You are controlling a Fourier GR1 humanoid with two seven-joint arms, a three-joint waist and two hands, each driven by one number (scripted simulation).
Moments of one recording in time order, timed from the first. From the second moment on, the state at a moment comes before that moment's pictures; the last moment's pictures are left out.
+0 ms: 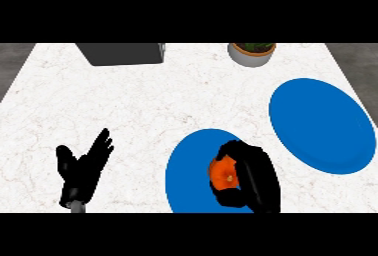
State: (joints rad) left arm 0.06 0.11 -0.04 -1.45 0.11 0.06 0.23; right arm 0.02 -0.01 0.46 -1.67 1.13 -0.23 0.20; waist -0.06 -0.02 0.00
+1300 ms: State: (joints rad) left arm 0.04 0.08 -0.07 -1.46 0.08 0.04 0.24; right arm 0.05 -0.26 -0.03 -1.68 0.58 -0.71 0.12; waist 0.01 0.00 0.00
